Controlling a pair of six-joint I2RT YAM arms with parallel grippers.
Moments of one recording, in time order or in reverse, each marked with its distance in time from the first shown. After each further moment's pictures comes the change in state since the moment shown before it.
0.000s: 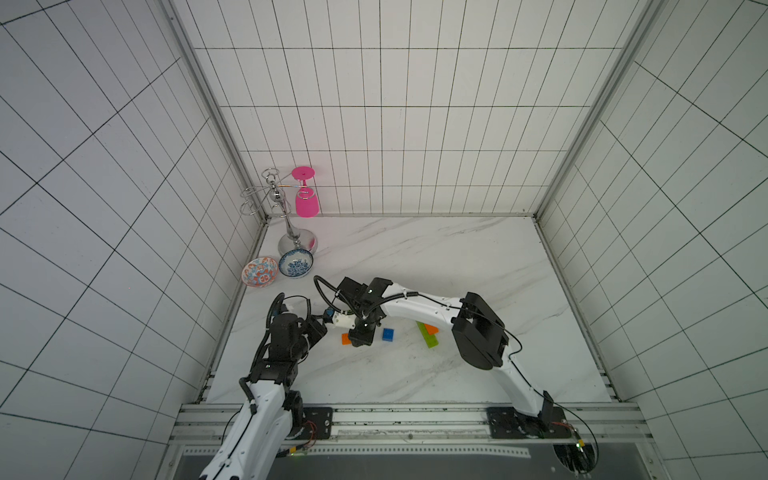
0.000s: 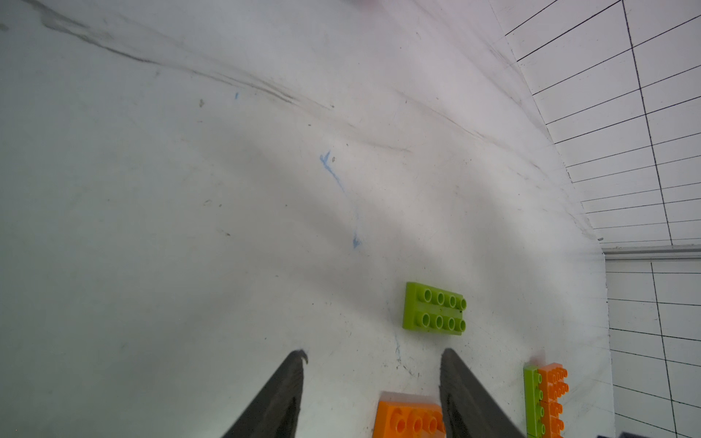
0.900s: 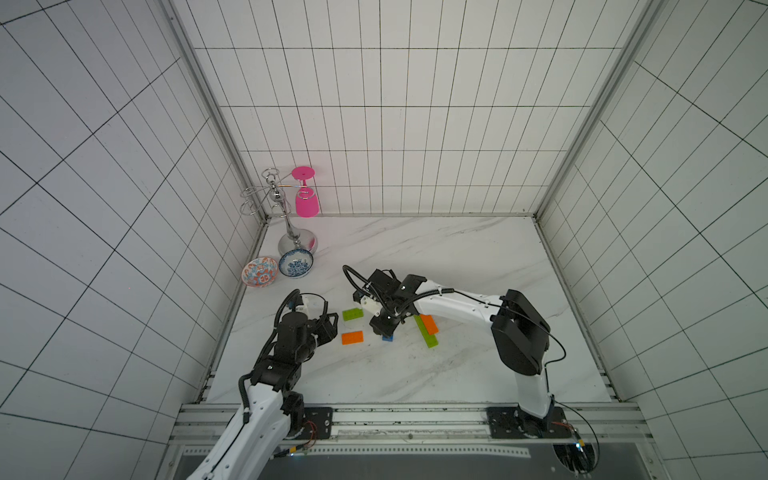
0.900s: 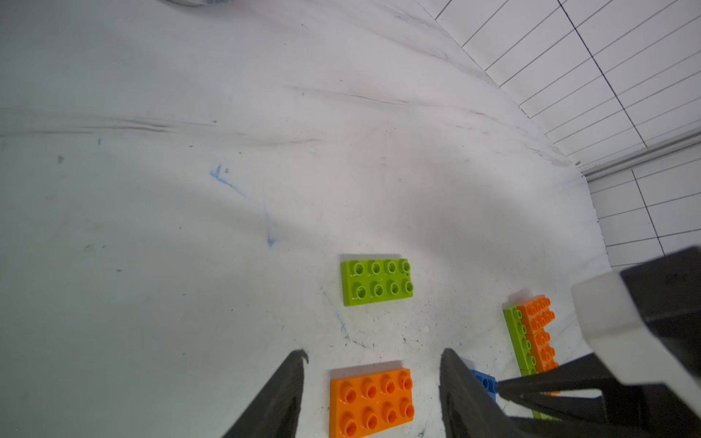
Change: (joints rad) left arm -0.160 -0.077 0.047 -0.047 -0.046 0.129; right arm -0.077 -0.292 -0.383 0.189 0.073 0.260
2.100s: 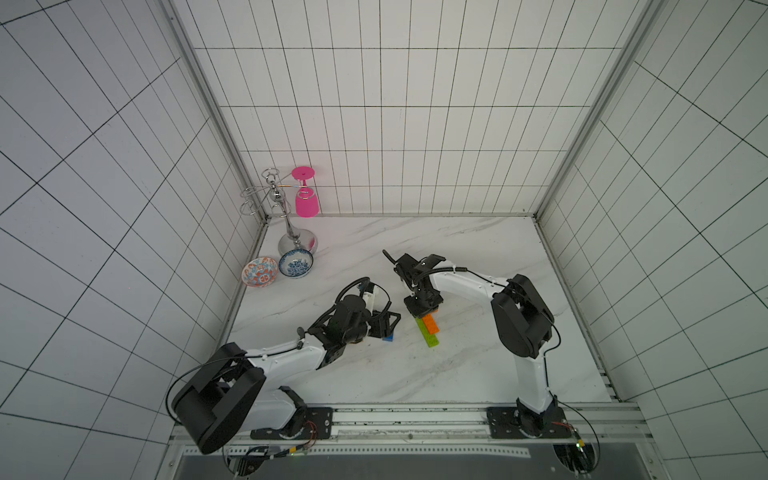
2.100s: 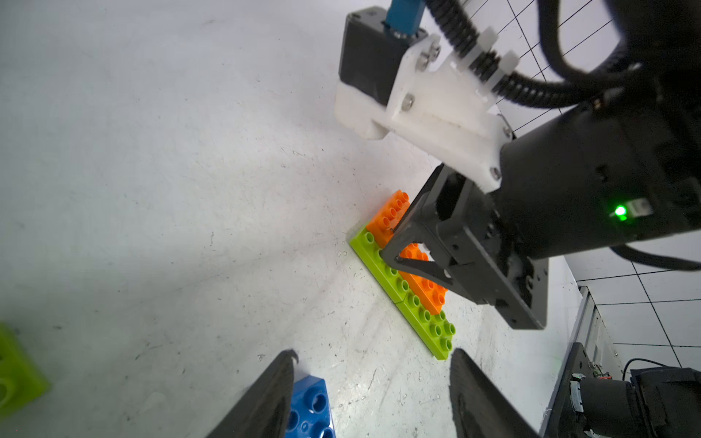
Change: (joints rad) left arm -0.494 0.698 0.206 0.550 0.082 0.068; right arm -0.243 0.036 -0.001 -0.256 0.262 0.275
